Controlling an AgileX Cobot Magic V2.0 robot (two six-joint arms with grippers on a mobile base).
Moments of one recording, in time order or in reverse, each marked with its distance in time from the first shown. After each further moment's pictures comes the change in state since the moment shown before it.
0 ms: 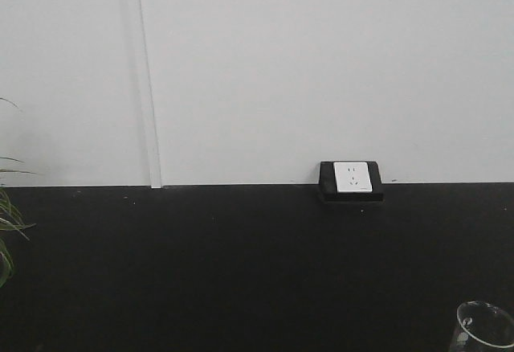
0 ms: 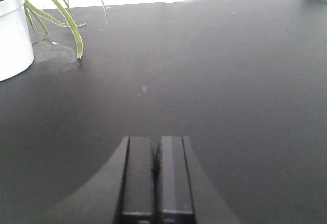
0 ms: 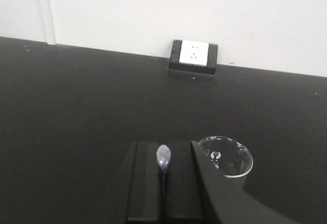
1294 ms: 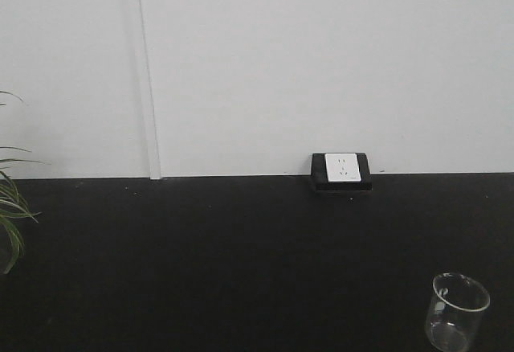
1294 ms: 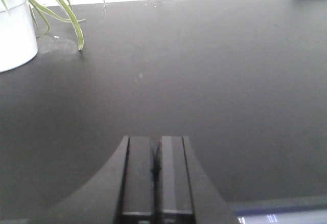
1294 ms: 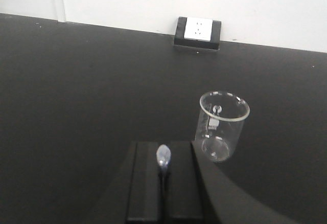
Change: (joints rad) left arm 0.000 0.000 0.000 0.000 0.000 0.000; right arm 0.000 -0.032 0.023 0.000 0.069 0.000
